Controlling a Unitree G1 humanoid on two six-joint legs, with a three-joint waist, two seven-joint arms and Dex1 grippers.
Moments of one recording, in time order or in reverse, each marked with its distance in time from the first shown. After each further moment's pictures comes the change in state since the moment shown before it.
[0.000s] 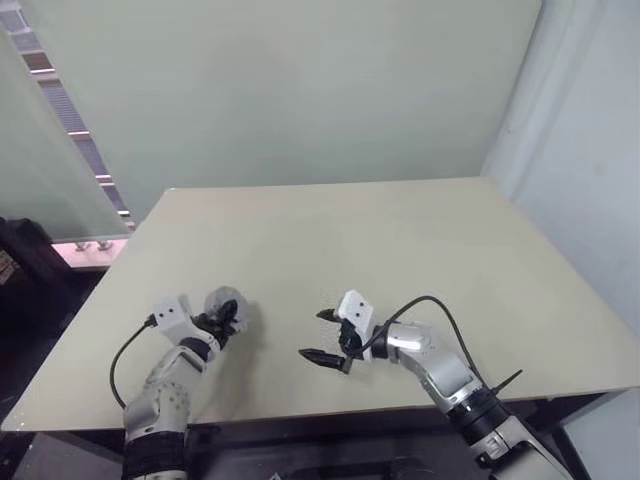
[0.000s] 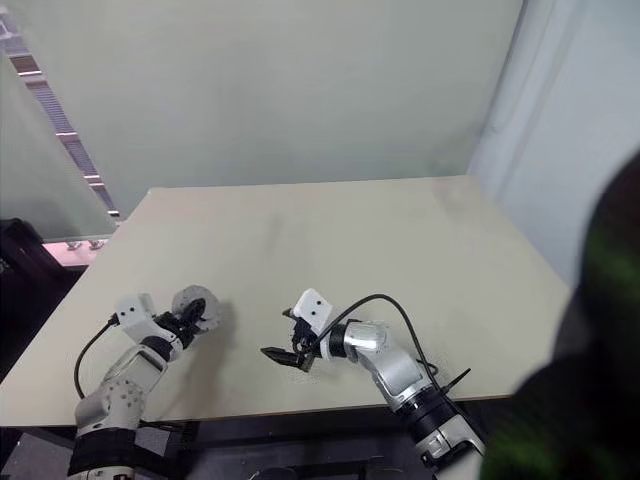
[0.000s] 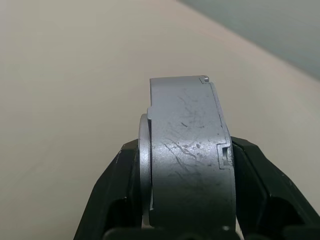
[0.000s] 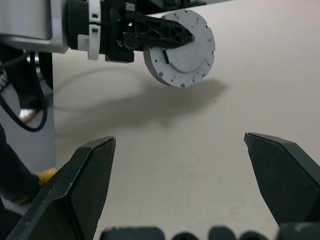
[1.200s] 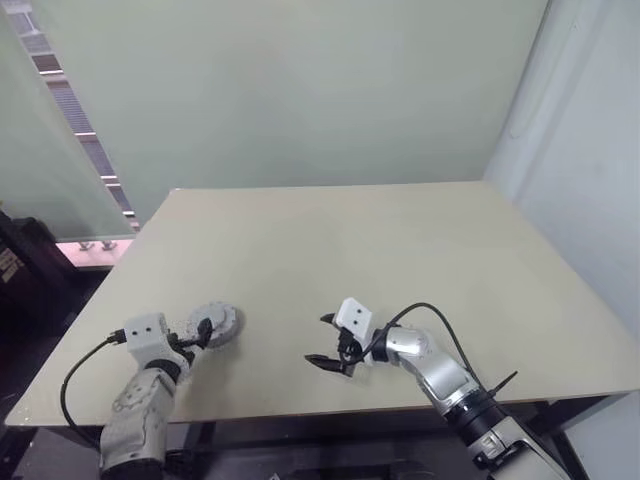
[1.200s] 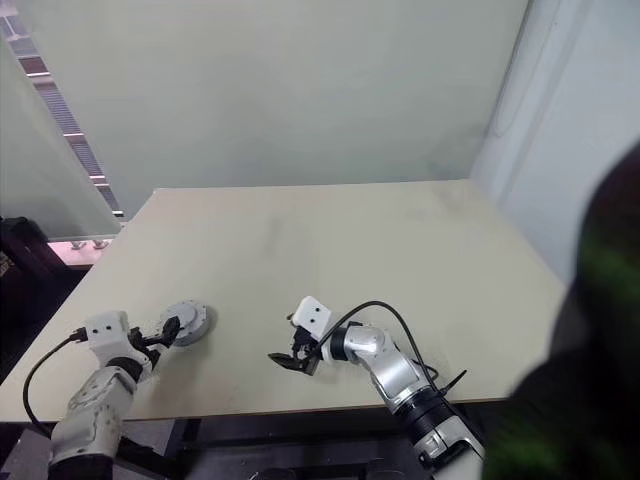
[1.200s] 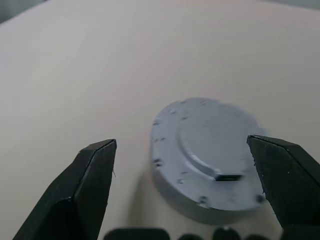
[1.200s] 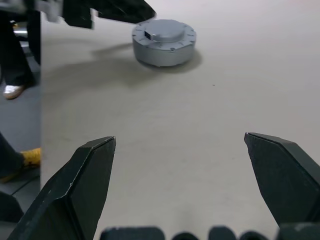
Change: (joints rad) left arm 0.190 0.063 0.023 -0.149 0.200 -0.114 -0.031; right arm -0.004 0.012 -0.016 0.075 -0.094 -0.060 -0.004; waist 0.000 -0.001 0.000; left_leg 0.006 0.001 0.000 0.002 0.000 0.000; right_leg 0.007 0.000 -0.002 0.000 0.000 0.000
